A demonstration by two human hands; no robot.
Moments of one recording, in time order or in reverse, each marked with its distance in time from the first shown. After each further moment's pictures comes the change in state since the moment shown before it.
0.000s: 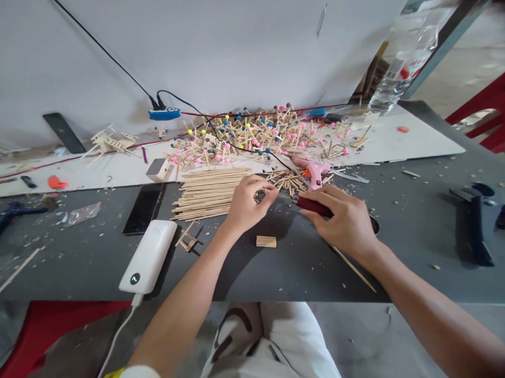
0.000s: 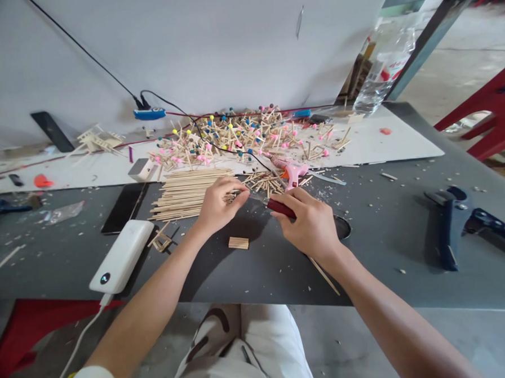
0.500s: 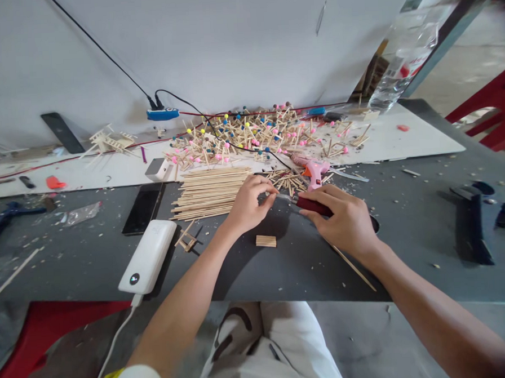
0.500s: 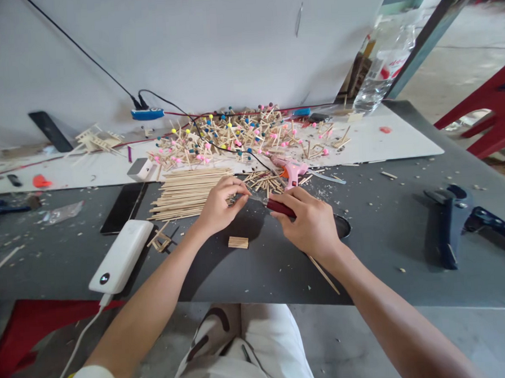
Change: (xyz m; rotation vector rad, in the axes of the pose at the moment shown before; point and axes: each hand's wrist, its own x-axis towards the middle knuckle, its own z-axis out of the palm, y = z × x) left_hand 0.001 0.002 -0.001 -0.004 -0.121 0.021; right_hand 0.000 0.000 -0.001 -0.004 -0.013 -0.001
